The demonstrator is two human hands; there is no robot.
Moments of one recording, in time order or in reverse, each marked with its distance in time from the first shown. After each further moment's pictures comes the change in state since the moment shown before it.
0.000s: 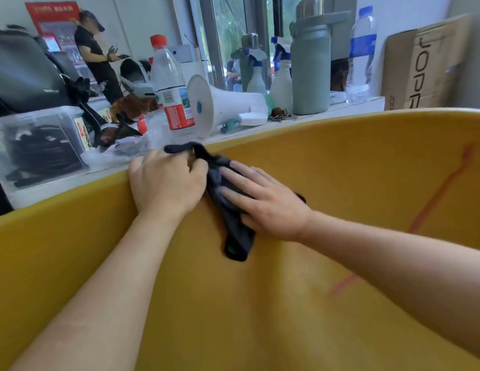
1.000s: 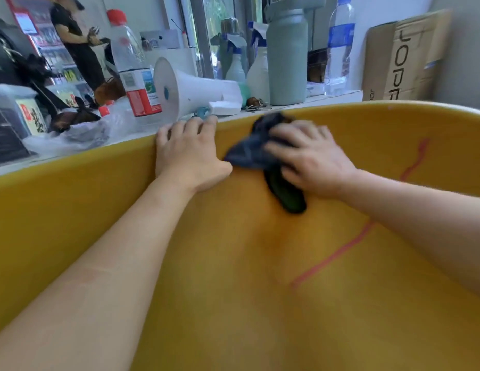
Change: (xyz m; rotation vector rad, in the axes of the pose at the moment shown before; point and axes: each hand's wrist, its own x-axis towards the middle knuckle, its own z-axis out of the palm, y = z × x) left_hand 0.019 0.077 0.036 0.036 -0.136 0.240; right_hand -0.061 0.113 -0.033 -0.222 -0.053 0.164
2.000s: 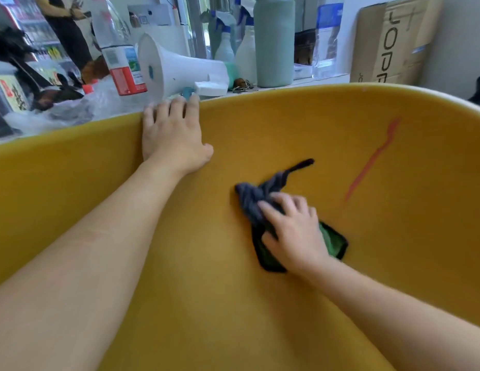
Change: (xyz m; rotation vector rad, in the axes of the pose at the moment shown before) left_hand -0.005 0.009 0.009 0.106 0.047 -0.002; right_hand -0.114 -0.111 -0.015 0.303 -0.238 0.426
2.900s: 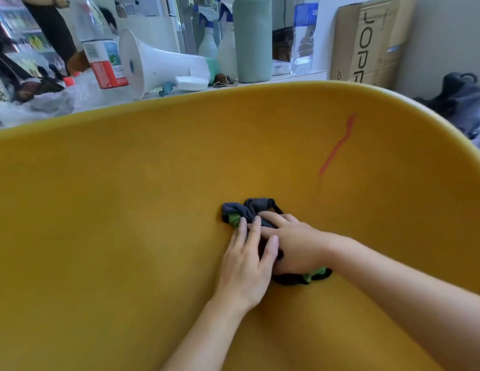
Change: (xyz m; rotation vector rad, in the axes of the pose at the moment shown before) left_hand -0.198 0.147 0.016 -0.949 -0.544 -0.155; right_hand -0.025 0.023 -0.078 0.139 -0.829 -0.016
